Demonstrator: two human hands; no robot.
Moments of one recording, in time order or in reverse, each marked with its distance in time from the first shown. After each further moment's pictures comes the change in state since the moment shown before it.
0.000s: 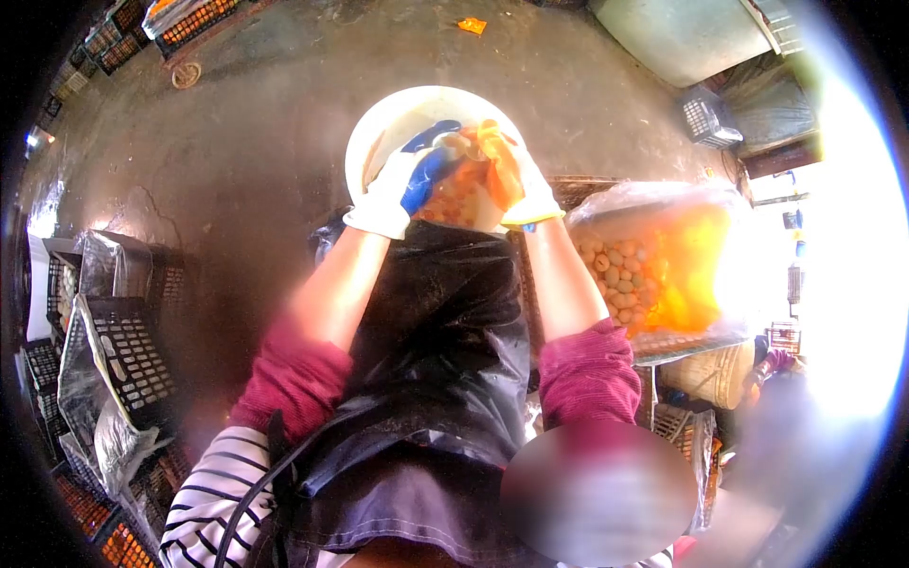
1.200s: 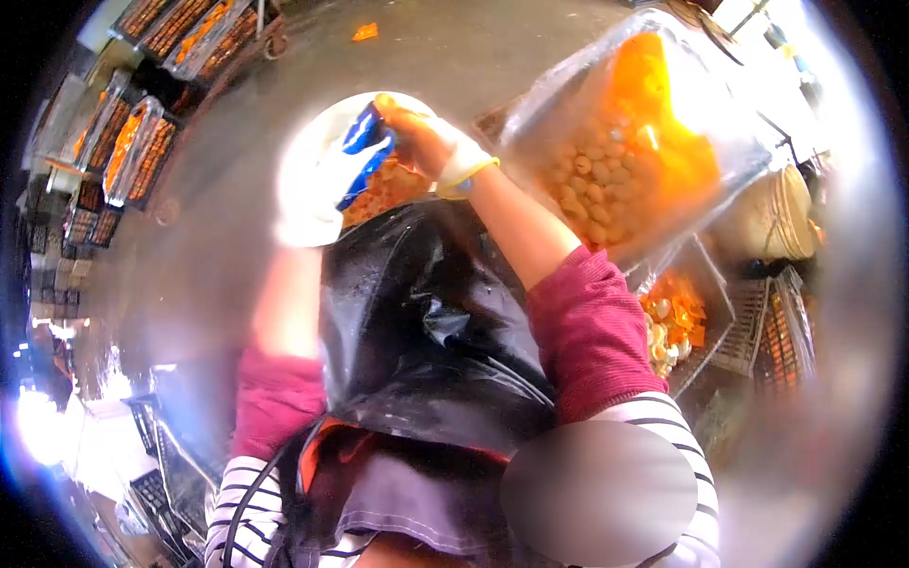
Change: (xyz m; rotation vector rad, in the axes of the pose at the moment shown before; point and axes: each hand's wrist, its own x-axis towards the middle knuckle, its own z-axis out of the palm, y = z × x) left_hand 0.006 0.039 0.066 0.505 -0.241 0.121; right_hand -0.060 -0.011 -0.006 0.184 0.014 -0.229
